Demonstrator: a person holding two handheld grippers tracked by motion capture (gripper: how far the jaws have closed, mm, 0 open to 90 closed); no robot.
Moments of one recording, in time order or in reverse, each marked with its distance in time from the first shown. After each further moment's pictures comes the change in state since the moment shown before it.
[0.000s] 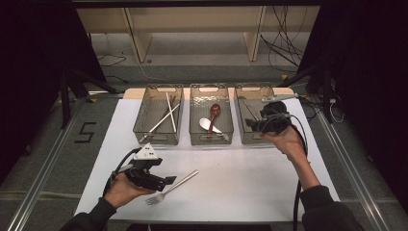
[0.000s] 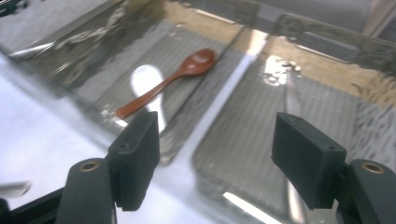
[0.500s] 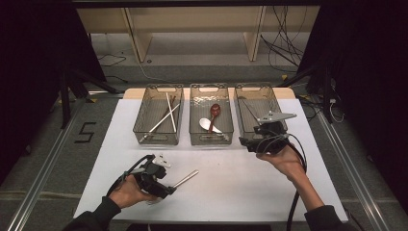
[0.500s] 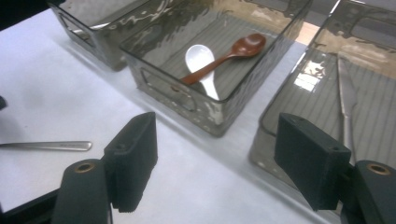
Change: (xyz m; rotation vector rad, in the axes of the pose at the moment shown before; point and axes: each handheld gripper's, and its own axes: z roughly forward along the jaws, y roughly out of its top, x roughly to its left) left arm -0.007 -0.004 0.027 0.253 -0.016 0.049; right arm 0.035 -0.031 -0.016 -0.015 0.097 -0.038
